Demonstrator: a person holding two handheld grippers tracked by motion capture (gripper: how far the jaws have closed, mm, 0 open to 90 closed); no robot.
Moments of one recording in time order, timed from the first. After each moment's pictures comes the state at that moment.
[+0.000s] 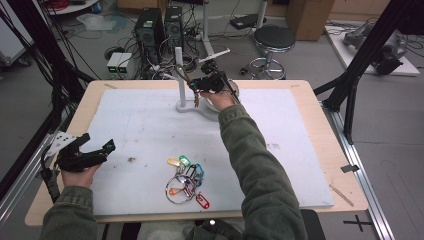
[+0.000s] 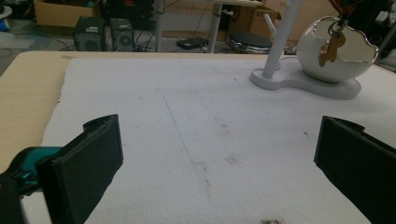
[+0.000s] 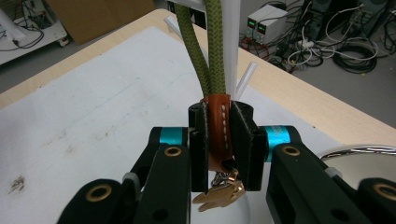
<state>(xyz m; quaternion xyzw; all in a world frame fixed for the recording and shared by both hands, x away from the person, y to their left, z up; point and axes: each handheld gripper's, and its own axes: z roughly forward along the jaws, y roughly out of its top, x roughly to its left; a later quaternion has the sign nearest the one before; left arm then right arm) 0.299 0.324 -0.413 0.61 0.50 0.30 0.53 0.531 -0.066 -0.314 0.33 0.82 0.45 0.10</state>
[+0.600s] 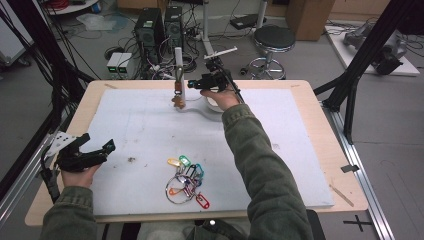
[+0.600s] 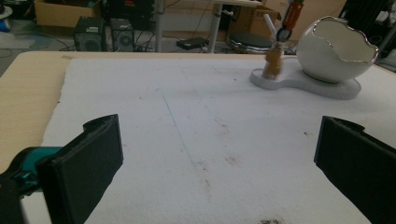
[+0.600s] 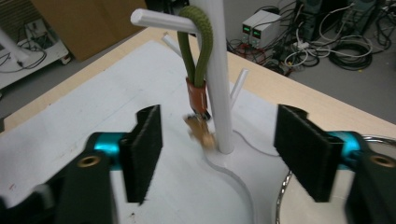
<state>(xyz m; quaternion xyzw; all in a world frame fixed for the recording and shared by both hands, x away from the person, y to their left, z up) 0.298 0.324 -0.413 0.61 0.50 0.30 0.53 0.522 -0.078 -0.301 0.36 0.80 0.46 0.10</state>
